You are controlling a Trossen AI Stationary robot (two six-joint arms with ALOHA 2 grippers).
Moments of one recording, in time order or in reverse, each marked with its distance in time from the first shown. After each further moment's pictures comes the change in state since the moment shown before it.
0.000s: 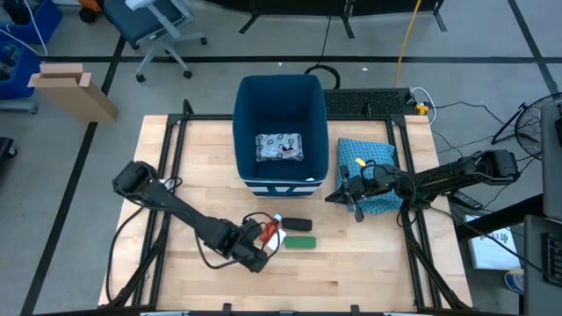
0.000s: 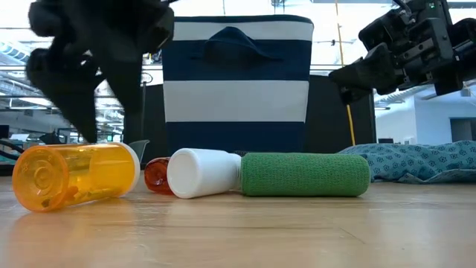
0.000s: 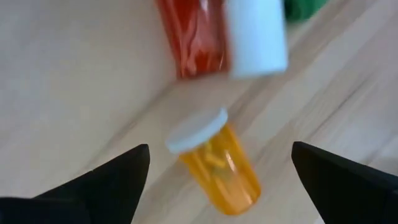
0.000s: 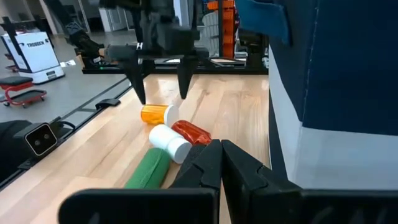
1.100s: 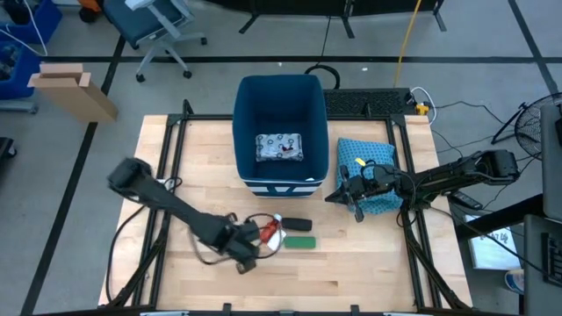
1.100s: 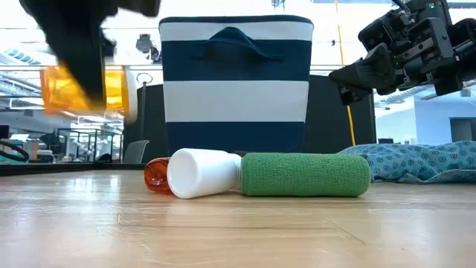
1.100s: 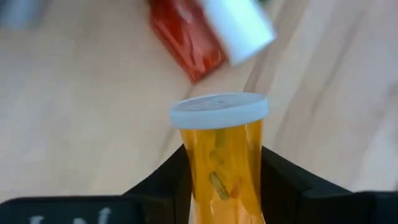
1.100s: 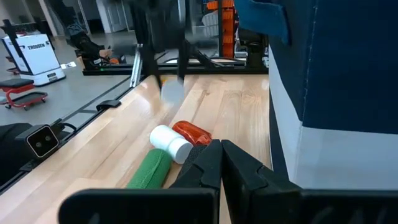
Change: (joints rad) left arm -0.008 -0.101 -0.003 -0.136 -0.027 0.405; right arm 0.000 0.000 0.000 0.000 0.000 0.012
